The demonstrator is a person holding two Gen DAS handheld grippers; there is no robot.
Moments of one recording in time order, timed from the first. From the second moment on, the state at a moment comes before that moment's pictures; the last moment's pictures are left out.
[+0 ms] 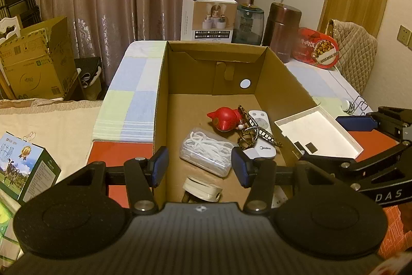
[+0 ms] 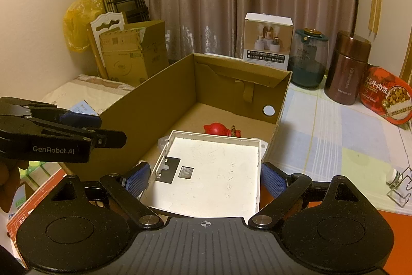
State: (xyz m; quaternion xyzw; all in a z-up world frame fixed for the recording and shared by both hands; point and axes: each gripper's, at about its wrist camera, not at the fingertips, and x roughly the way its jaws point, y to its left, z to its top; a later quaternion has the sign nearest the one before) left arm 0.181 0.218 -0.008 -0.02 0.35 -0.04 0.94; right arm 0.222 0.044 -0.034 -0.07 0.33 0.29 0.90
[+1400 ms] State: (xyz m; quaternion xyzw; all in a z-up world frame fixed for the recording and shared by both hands) left arm 0.180 0.220 -0.007 -0.03 0.35 -0.03 0.94; right arm 0.219 0.026 -0.030 -0.04 0.32 0.28 0.90
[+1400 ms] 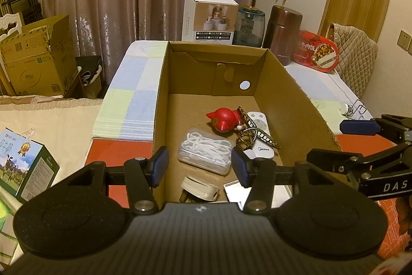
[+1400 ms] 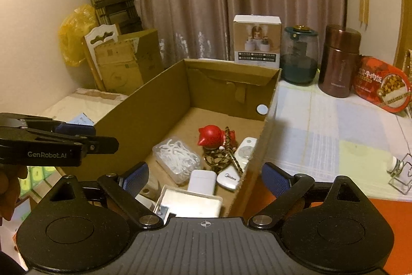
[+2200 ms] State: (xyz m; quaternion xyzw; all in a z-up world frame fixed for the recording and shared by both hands) left arm 0.150 0.161 0.037 -0.03 0.32 -0.05 0.95; right arm 0.176 -0.040 0.007 -0.02 0.30 0.24 0.92
